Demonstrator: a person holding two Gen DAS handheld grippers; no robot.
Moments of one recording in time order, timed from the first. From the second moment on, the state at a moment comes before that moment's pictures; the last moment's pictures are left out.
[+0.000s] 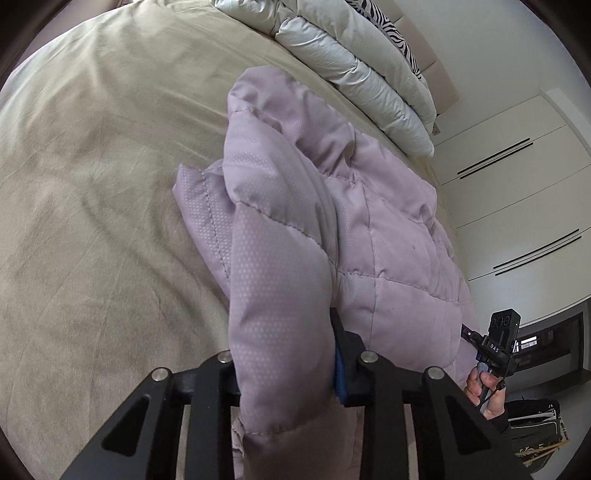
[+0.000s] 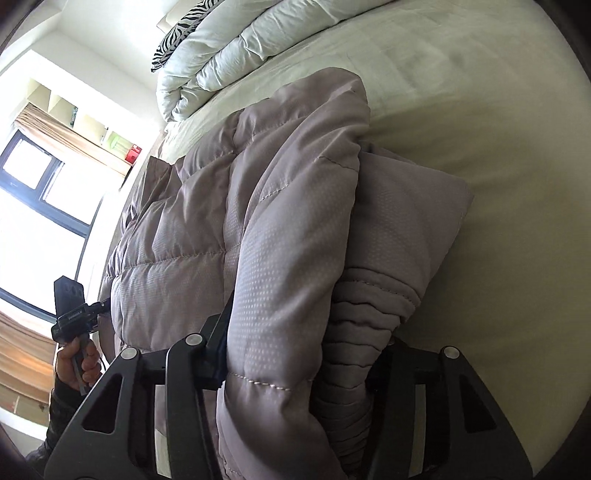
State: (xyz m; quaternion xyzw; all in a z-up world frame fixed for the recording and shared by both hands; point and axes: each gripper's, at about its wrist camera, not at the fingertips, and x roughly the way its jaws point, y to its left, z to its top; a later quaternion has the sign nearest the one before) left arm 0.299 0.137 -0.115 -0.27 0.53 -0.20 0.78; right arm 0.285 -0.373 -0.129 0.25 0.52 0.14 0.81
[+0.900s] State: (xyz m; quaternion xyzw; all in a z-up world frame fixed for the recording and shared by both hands) left arm 0.087 0.192 -0.099 -0.29 0.52 -0.21 0.77; right arm 0.072 -0.348 -0.126 0.28 0.49 0.18 0.80
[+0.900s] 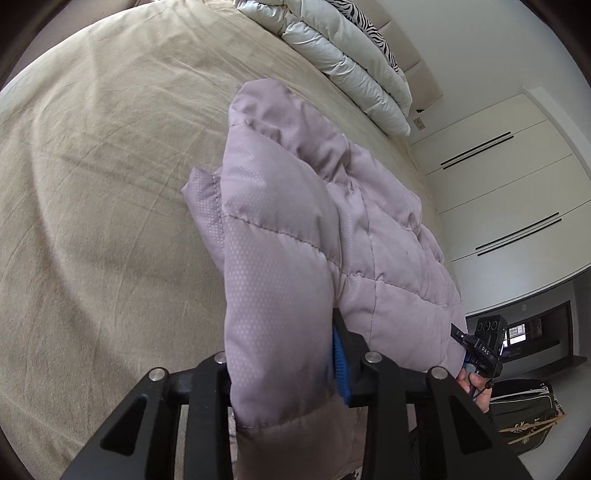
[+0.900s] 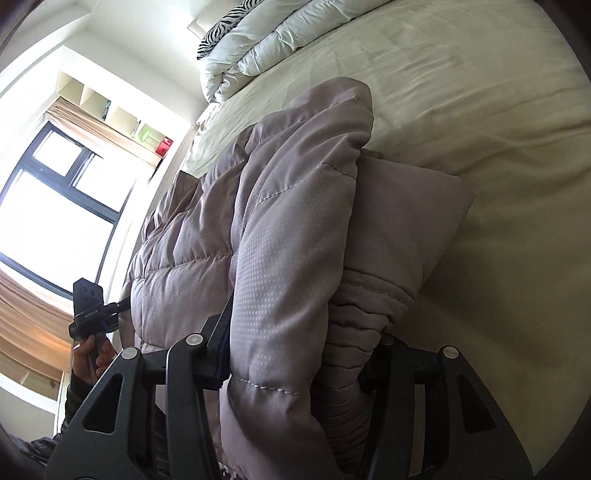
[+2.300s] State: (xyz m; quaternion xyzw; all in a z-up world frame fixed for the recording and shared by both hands) left arm -0.077 0.083 0.136 0.03 0.22 0.06 0.97; right arm -0.082 -0.260 0.156 0.09 0.21 -0.04 0.97
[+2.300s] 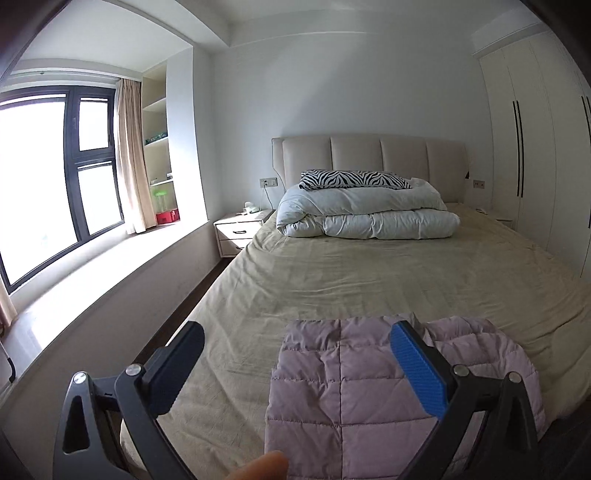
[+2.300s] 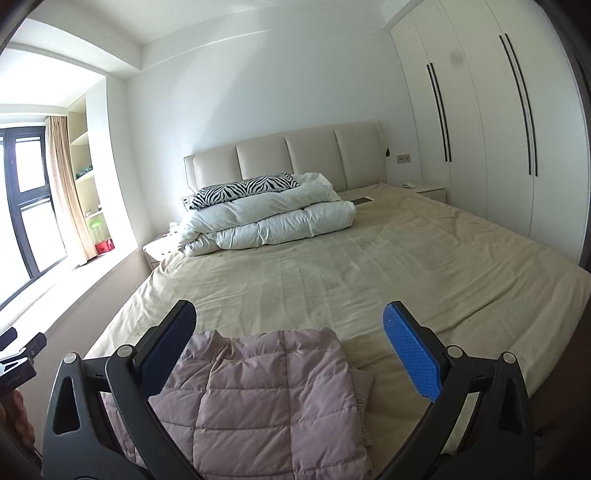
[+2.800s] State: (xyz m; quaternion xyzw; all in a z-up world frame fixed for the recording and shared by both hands) left arm -0.081 0.049 0.102 0.00 0.35 0.02 0.94; right arm -0.084 -0.168 0.123 0.00 0.37 -0.04 0.93
